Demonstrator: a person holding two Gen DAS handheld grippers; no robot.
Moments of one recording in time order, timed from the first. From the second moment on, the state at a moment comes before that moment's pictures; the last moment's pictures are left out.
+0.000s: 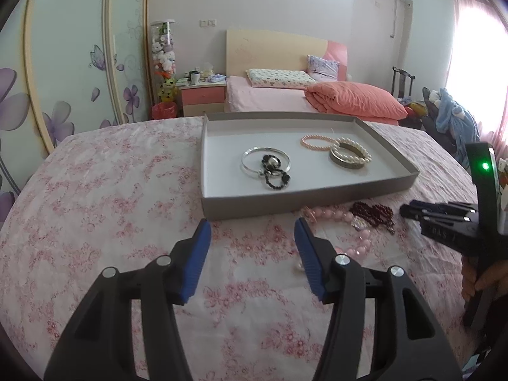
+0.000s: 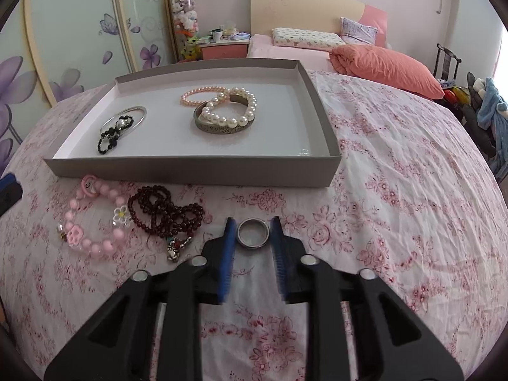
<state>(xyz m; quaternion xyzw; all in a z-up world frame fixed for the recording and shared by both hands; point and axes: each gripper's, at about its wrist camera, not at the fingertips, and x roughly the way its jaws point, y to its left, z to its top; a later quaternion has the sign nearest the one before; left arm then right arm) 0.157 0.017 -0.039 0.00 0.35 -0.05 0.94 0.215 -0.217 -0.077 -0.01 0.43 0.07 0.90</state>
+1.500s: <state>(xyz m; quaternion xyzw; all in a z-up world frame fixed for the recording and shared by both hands) 0.180 0.006 -0.082 0.00 0.44 -0.05 0.90 0.207 -0.219 -0.076 0.00 0.43 0.07 0.90</state>
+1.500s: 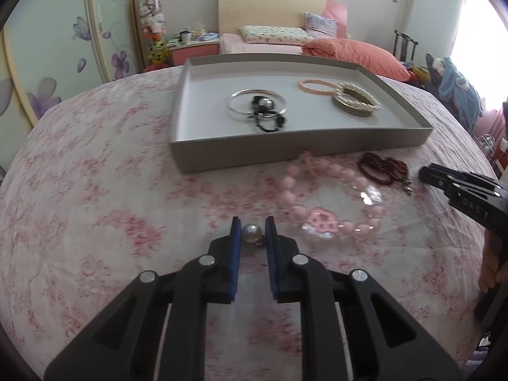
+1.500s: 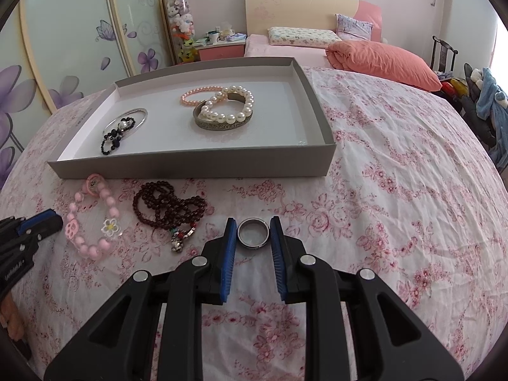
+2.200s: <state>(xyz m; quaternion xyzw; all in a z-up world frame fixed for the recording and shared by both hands) 0.155 0.007 -0.027 0.00 0.34 -0.02 0.94 0.163 -0.199 -0.016 0.01 0.32 0.10 0.94</state>
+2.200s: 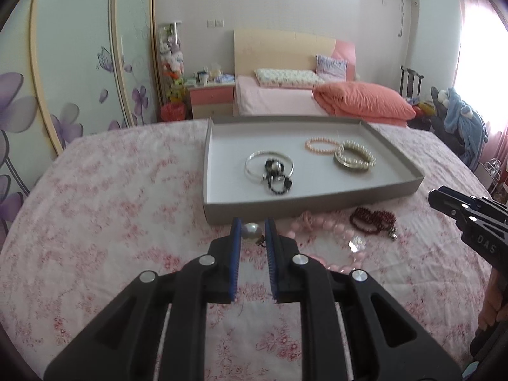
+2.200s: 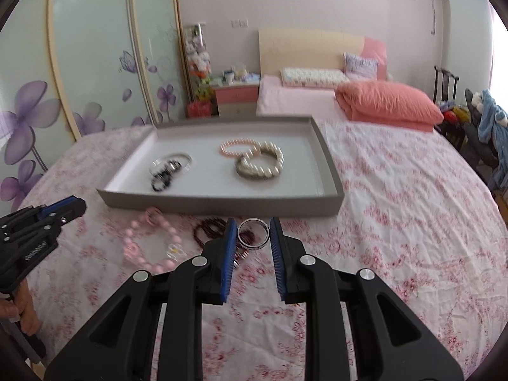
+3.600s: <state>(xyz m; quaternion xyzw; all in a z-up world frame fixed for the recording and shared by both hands) 0.171 -0.020 0.029 0.01 0.22 0.00 0.97 0.151 -0.192 0.039 0.01 0.15 0.09 0.99</state>
